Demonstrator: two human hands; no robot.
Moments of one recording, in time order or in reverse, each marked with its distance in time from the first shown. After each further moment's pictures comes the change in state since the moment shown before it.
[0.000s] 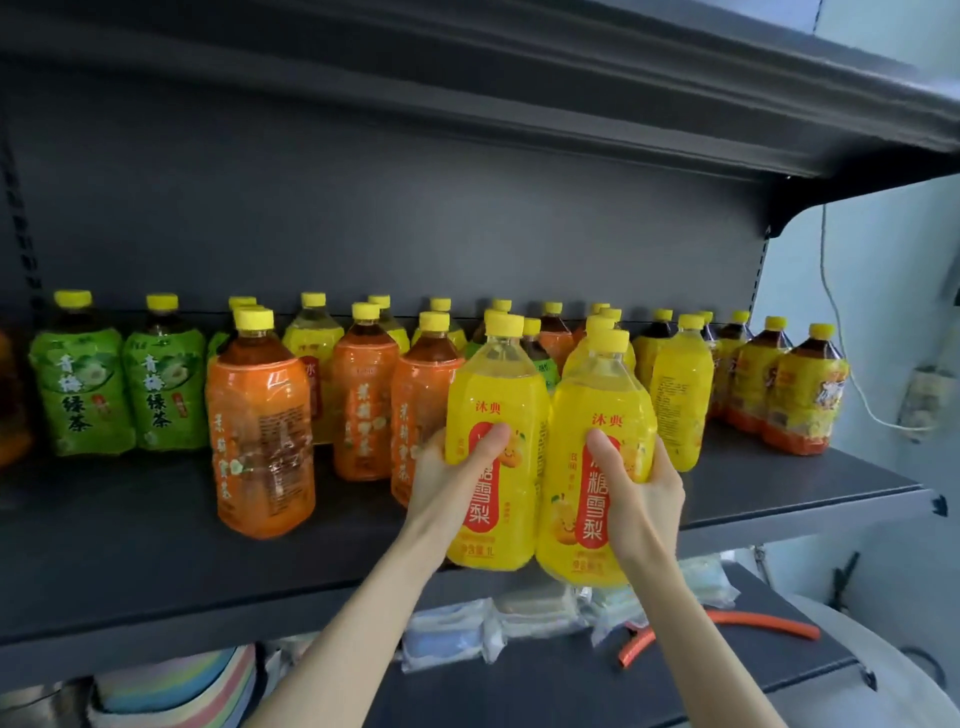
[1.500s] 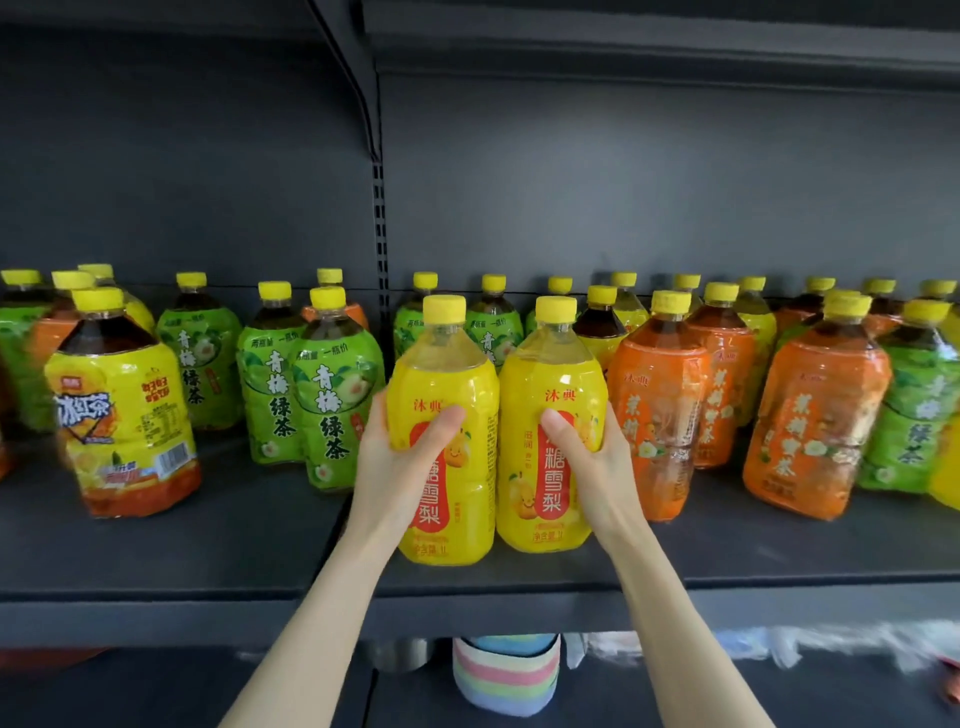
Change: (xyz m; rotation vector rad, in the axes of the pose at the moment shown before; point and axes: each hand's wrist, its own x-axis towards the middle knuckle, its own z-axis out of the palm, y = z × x) left_hand -0.035 0.060 -0.386 0.086 0.307 0.199; right_hand -0.158 -0.014 0.350 0.214 -0.522 0.106
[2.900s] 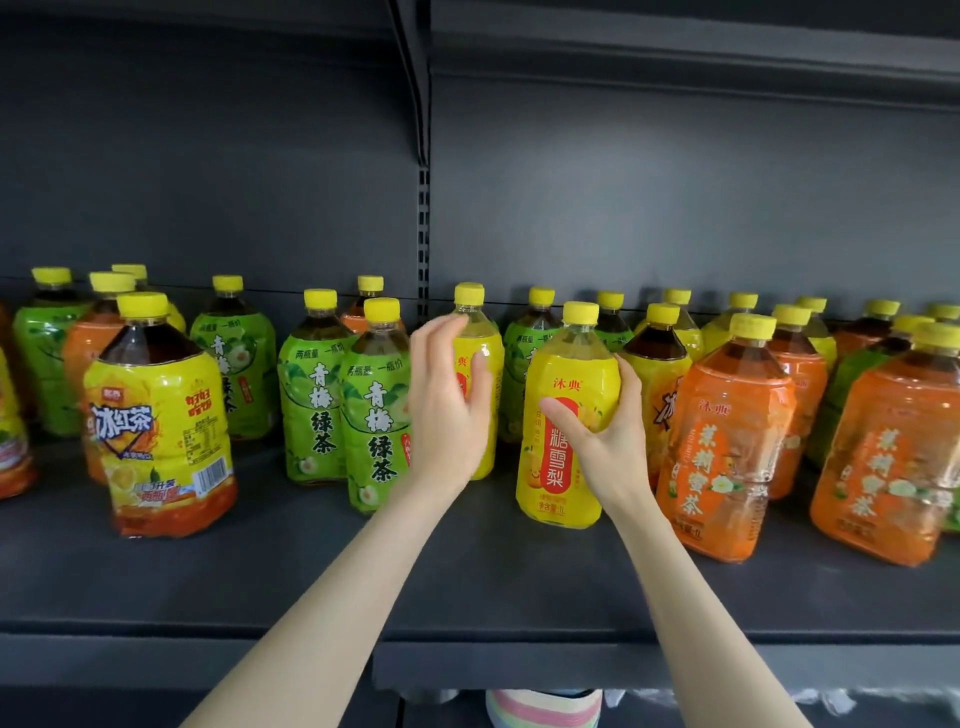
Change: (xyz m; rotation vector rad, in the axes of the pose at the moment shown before) left_hand 0.085 -0.009 -0.005 0.552 0.260 0.712; right_hand 0.058 0.021 0.043 -0.305 0.137 -0.140
